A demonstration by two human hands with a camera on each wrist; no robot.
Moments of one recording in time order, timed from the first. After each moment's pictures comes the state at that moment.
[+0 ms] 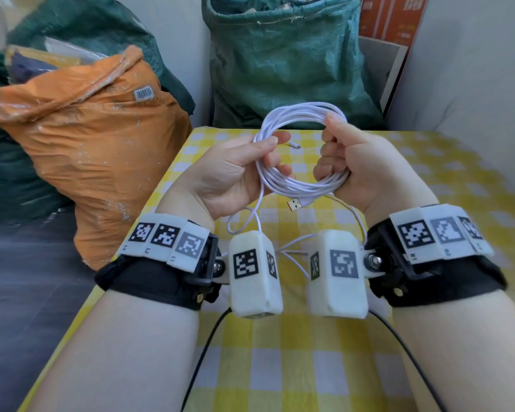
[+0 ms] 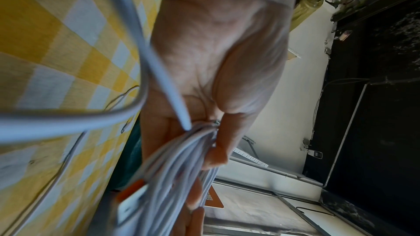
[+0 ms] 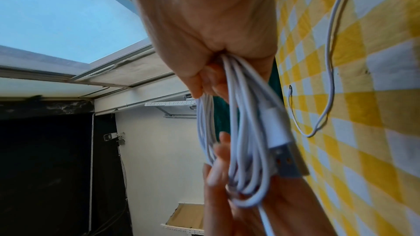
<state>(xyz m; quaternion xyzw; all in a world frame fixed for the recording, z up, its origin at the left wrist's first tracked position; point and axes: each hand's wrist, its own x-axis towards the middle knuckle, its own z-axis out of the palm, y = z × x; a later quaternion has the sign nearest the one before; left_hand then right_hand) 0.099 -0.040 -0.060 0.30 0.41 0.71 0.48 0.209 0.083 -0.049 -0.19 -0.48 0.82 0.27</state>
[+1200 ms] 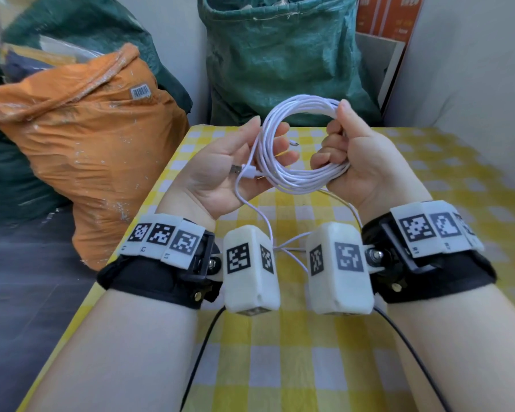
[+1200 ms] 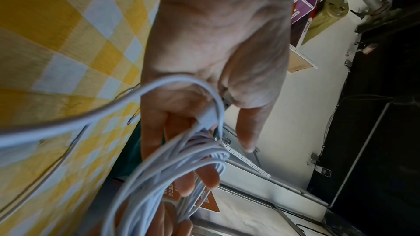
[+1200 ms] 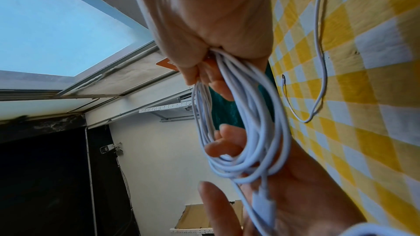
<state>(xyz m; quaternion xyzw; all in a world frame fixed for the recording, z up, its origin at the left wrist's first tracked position) 0.097 -0.044 -0.060 0.28 0.40 0.73 0.49 0.205 0.084 -0.051 -0.17 -0.37 0.86 0.30</state>
